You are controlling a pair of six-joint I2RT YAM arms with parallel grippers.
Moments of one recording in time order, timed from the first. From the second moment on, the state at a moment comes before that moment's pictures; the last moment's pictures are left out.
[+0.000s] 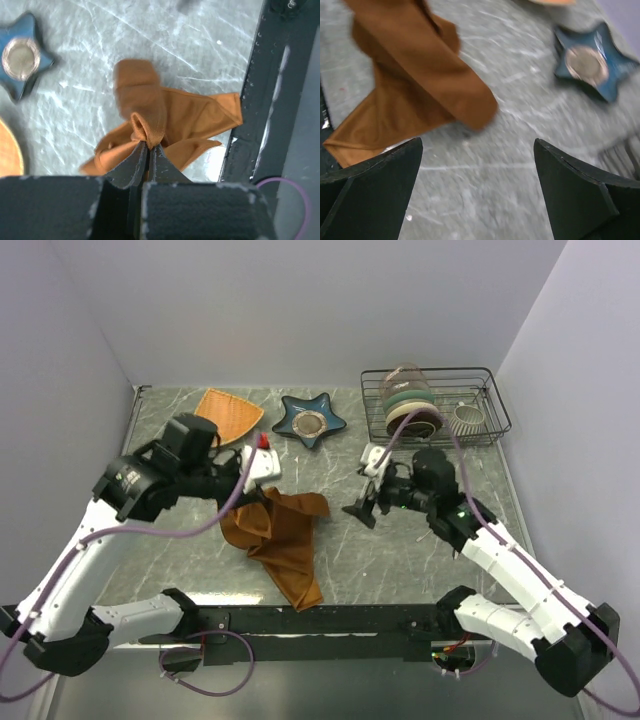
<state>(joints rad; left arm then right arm) -0.66 1.10 1.51 -1.14 0.44 0.55 0.52 0.95 0.84 -0.28 -0.51 -0.36</state>
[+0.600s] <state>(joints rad) -0.32 1.27 1.66 -1.17 0.68 0.44 0.88 1.27 0.62 0.18 -0.31 -0.43</state>
